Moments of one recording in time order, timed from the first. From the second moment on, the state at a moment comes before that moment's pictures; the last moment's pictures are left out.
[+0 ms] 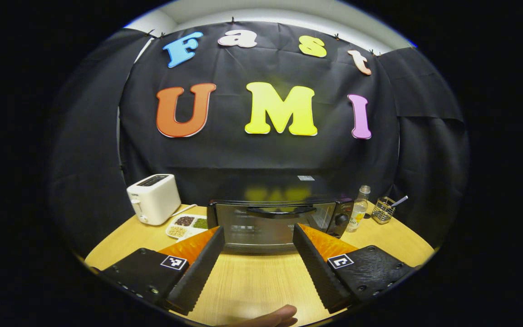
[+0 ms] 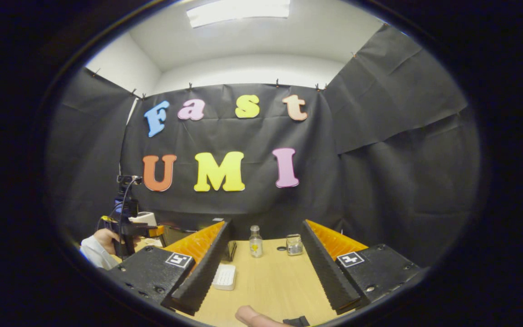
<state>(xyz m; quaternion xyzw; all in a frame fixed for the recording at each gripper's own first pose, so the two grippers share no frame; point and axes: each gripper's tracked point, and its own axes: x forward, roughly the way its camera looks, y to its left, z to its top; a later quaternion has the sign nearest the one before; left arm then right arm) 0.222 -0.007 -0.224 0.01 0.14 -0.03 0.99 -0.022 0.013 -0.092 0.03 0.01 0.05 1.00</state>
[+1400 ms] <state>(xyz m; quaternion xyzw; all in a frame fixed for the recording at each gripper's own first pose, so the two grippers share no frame) -0.036 -0.044 -0.076 0.04 -0.02 -0.02 1.00 -0.077 -0.027 -0.080 -0.01 -0.04 0.01 1.00</state>
